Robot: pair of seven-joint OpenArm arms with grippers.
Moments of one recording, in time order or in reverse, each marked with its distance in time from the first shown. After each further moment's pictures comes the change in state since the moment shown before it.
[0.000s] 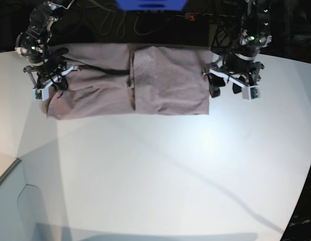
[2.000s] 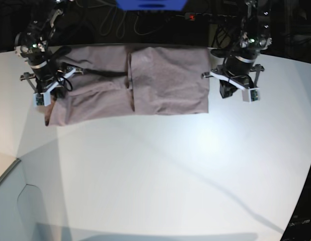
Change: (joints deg) left arm -0.8 0.0 0.0 -0.4 0.1 0.0 0.0; right arm -3.7 -2.0 -5.1 12.3 -0.4 0.0 0.0
